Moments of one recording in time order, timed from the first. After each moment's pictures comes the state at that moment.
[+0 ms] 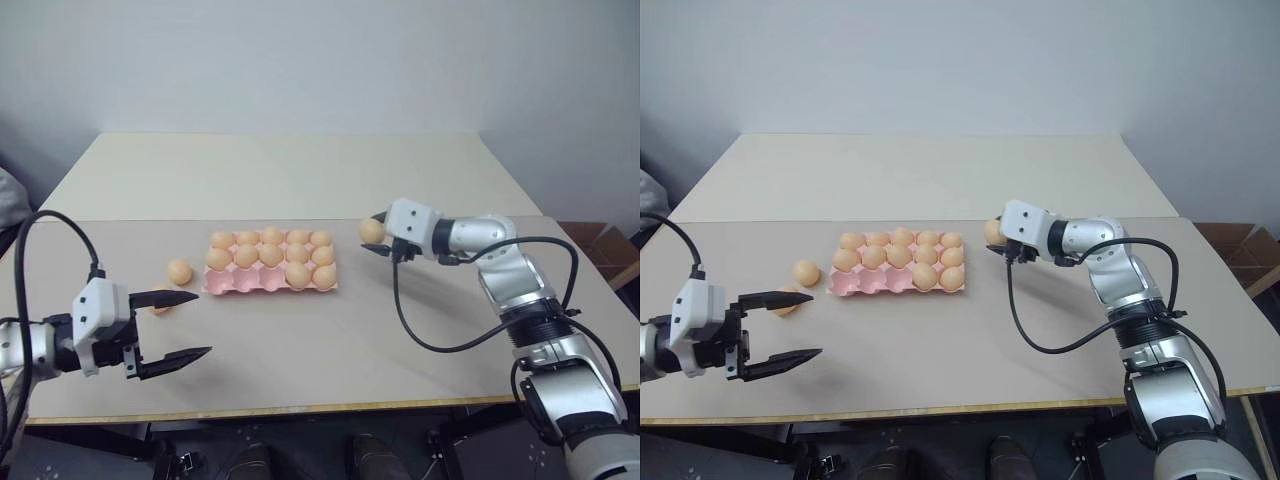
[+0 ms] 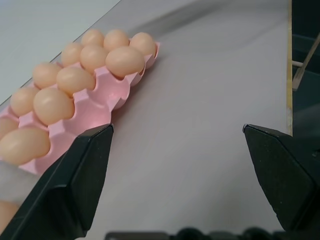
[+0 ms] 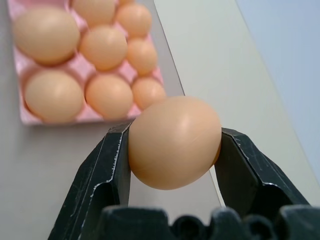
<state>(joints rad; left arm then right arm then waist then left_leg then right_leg) 0.13 0.92 0.46 -0.26 -0.55 0.21 -1.27 -0.84 -0.54 0.23 0.22 -0.08 0.08 0.95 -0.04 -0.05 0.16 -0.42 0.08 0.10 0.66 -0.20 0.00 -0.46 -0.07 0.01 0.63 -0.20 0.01</state>
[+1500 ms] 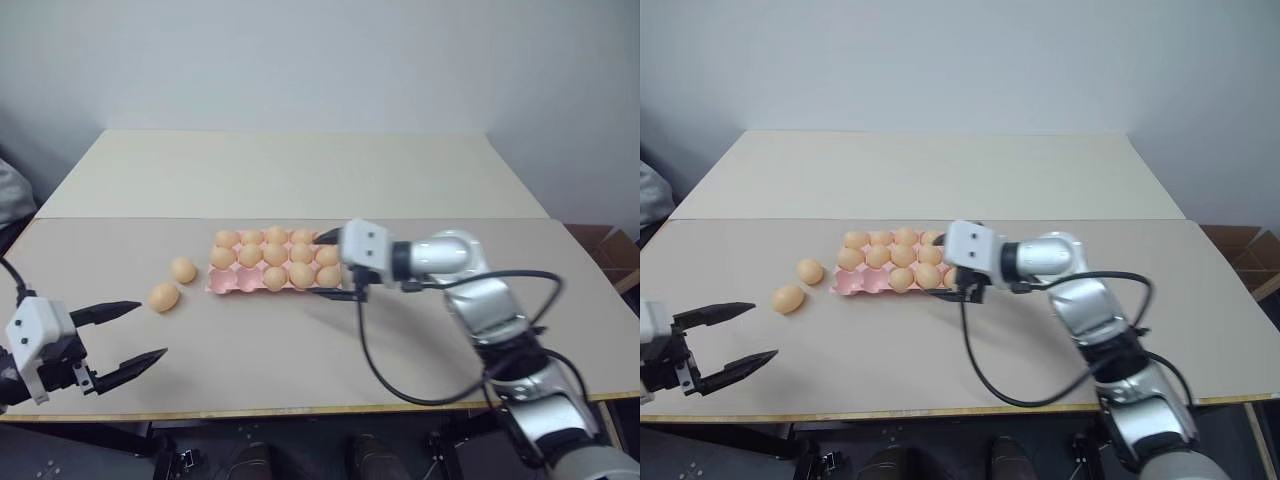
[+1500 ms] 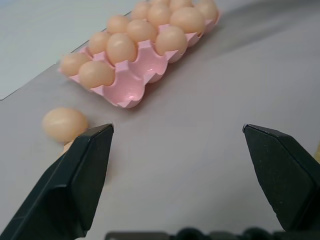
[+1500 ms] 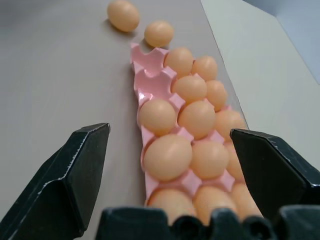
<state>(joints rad) 0.33 0.84 0.69 -0.28 -0.54 0.22 -1.15 -0.69 -0.54 0.25 -0.24 0.07 0.42 1.07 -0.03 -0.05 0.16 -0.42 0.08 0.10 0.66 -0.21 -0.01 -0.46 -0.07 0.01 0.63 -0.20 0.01</state>
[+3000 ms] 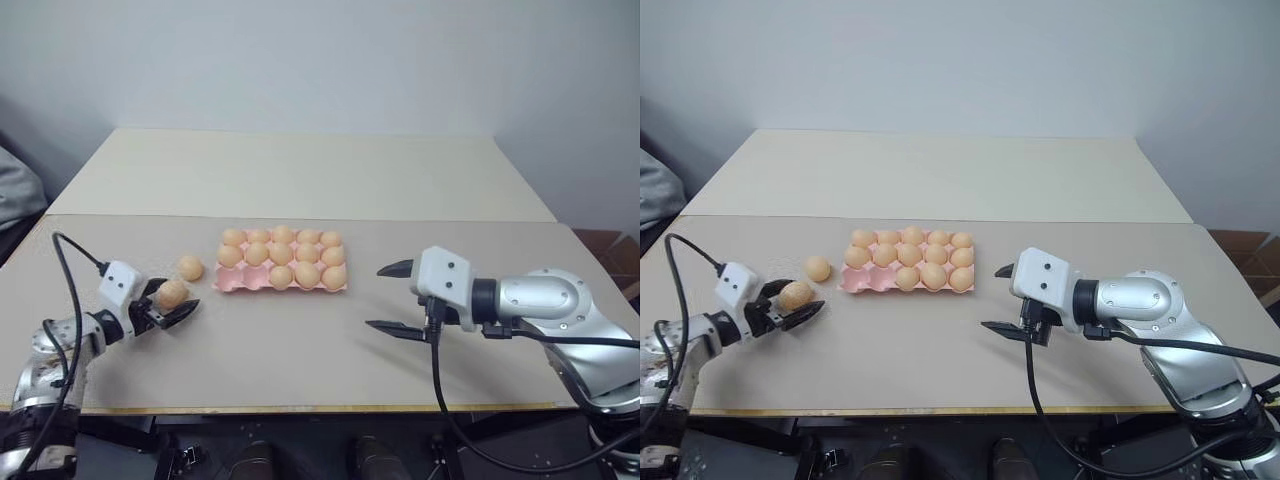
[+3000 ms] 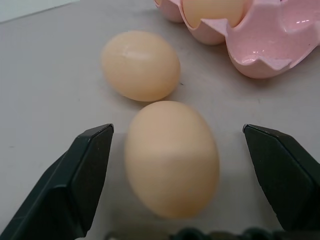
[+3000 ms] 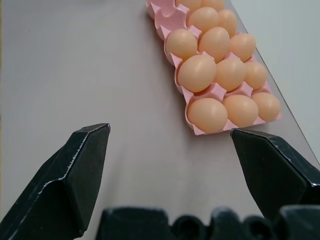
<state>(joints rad) -0.26 0.74 0.23 0.37 -0.29 0.18 -0.90 -0.41 -0.84 0.09 -0.62 0.32 0.69 0.93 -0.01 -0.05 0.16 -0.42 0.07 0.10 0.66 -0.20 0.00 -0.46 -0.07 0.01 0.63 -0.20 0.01</state>
